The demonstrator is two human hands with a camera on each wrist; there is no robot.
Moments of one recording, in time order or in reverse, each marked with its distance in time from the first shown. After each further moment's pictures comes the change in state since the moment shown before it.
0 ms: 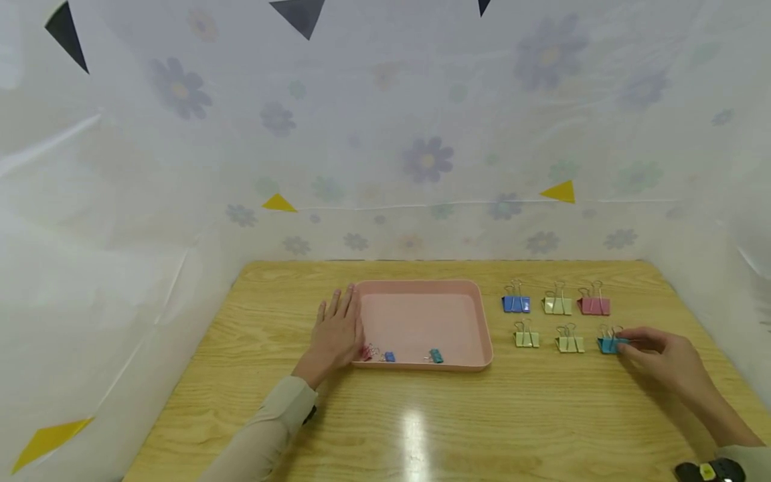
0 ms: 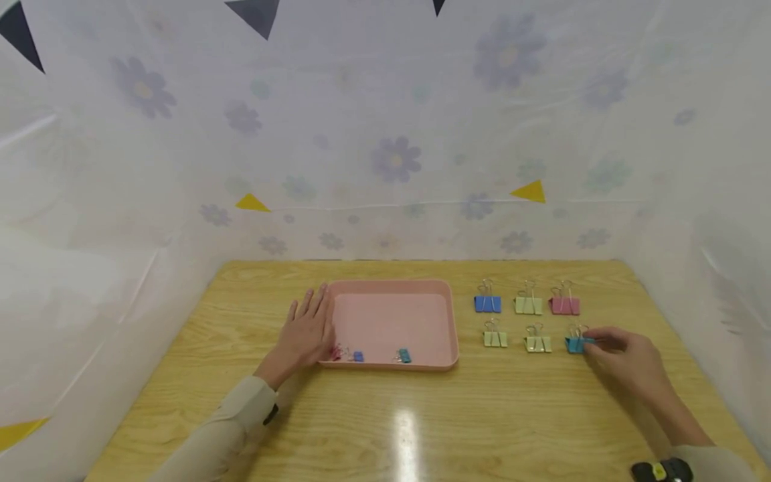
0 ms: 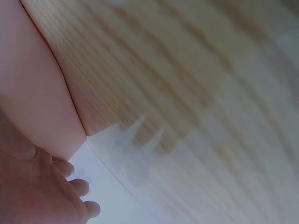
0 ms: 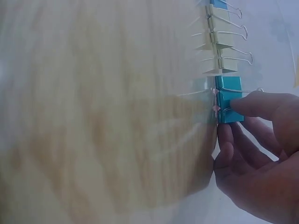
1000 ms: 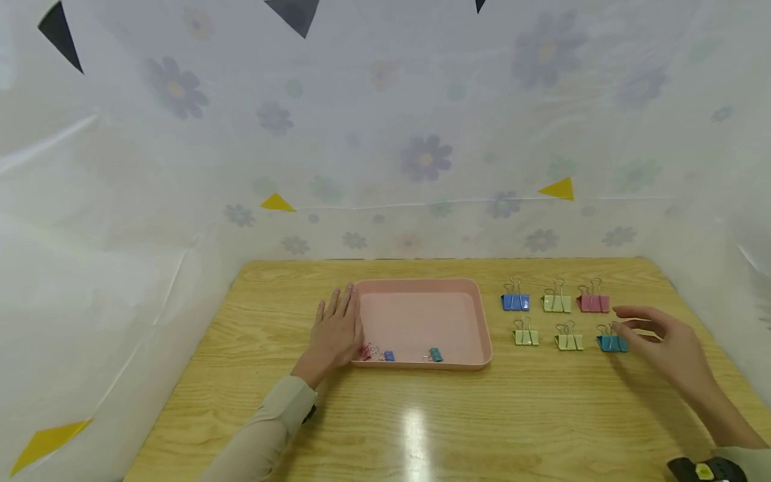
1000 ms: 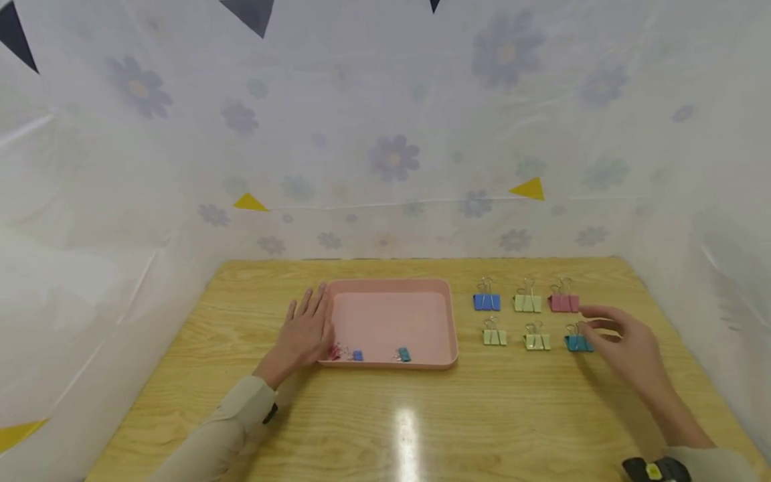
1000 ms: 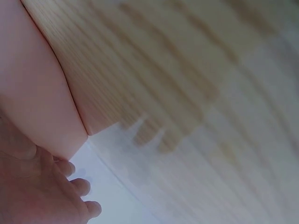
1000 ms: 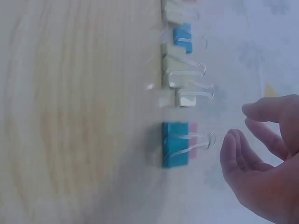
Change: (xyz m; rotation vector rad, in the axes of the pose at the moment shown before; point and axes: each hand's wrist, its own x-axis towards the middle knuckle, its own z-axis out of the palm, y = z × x) left_hand 0.003 -0.003 0.006 0.009 -0.005 0.002; right_hand -0.003 -0.032 -0.003 0.209 0.118 -0.170
